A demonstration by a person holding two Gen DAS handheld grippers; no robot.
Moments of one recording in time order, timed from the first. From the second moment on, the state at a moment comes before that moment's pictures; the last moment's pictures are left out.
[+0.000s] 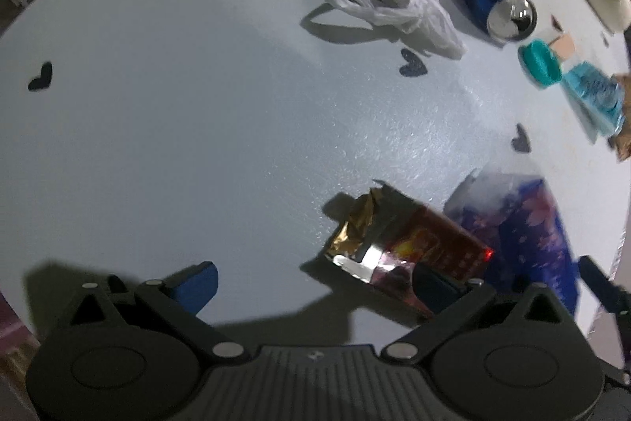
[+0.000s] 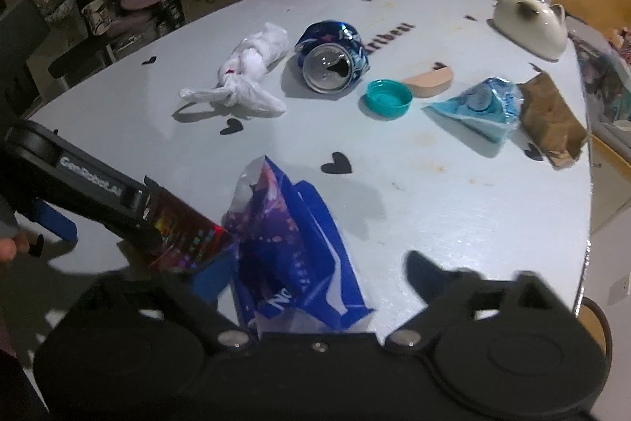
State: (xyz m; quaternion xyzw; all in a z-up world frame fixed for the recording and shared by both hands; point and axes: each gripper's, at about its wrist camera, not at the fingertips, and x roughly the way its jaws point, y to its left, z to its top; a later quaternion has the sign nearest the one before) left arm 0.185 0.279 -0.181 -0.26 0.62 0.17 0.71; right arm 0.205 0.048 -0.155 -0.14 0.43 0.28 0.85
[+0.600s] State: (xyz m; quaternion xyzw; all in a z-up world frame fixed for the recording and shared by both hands) left arm 0.167 0.287 -0.174 -0.46 0.57 0.17 0.66; right arm 0.230 0.087 -0.148 -0.17 0.45 0.33 0.81
